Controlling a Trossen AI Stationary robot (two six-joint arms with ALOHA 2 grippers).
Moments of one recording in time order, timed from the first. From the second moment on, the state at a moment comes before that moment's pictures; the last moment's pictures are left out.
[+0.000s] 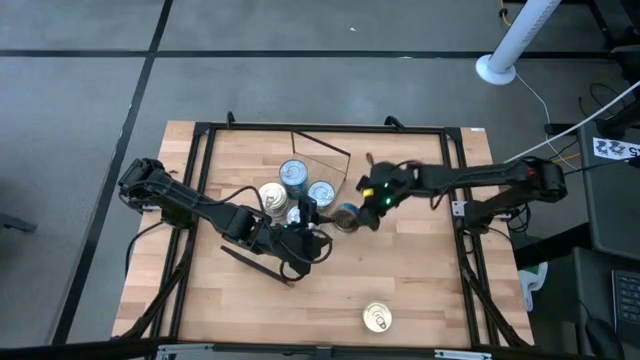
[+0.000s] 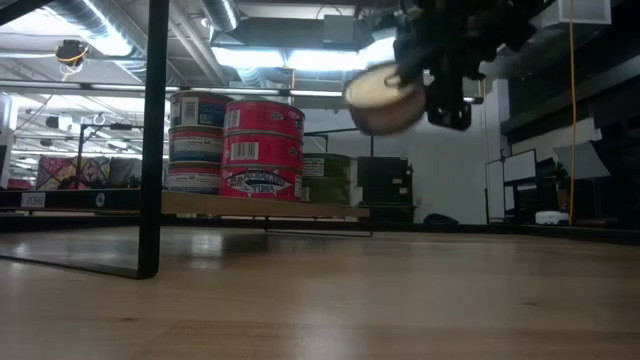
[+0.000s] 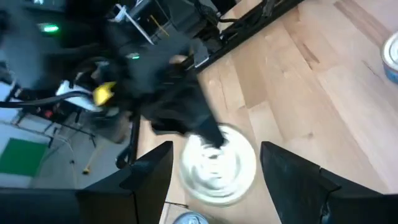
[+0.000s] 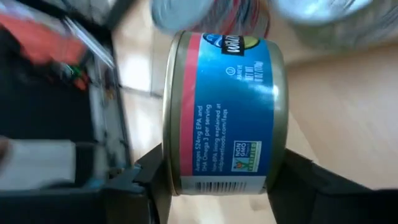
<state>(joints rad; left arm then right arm) -0.39 1.64 1.39 -0.35 -0.65 0.39 -0.10 1.36 0.92 -0.28 -0.43 0.68</state>
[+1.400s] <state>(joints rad) -0.33 1.64 1.39 -0.11 -1.22 1.25 -0.35 1.27 0.92 0.43 -0.64 1.28</state>
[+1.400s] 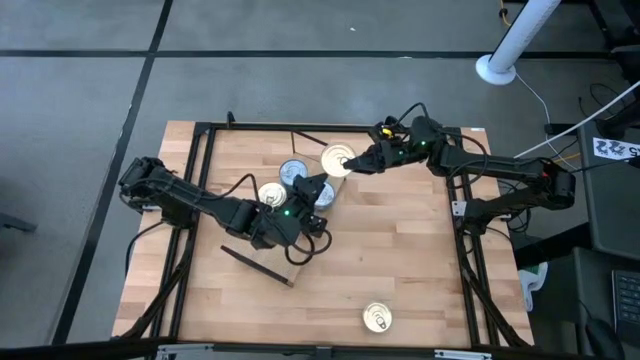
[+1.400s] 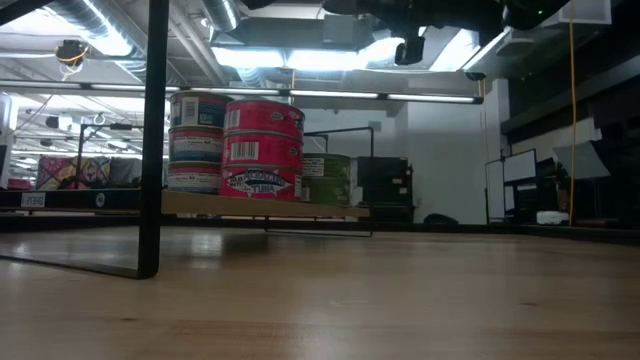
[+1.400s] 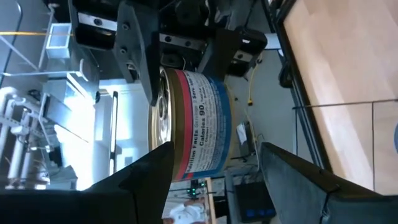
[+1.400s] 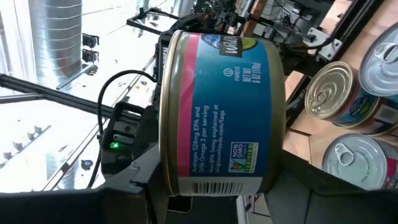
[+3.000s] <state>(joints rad) -0.28 1.64 1.39 -0.01 -1.12 1.48 -0.35 1.27 0.92 0.47 -0.67 1.31</state>
